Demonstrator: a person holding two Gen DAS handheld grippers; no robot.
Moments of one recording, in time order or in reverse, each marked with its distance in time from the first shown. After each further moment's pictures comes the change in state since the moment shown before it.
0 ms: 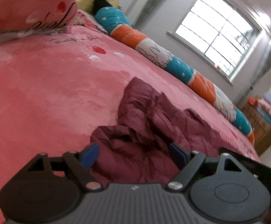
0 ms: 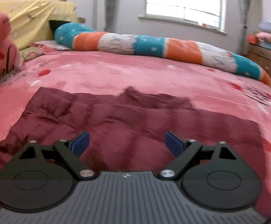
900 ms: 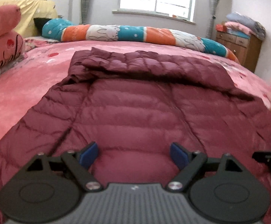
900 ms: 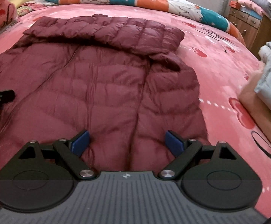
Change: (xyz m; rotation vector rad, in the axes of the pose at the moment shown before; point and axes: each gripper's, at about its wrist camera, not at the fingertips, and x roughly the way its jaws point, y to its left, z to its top) left arm -0.082 -0.084 -0.130 0.511 0.100 0.010; right arm -0.181 -0.076 -0.152 -0.006 0.290 -0.090
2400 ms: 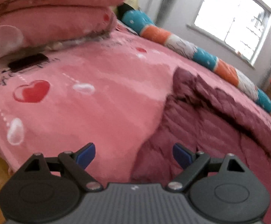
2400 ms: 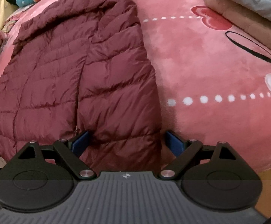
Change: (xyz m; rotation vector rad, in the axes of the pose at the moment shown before) left arm -0.070 0.167 -0.010 -0.430 -0.001 0.191; right arm -0.015 -0.099 -0.049 0.376 0.331 0.227
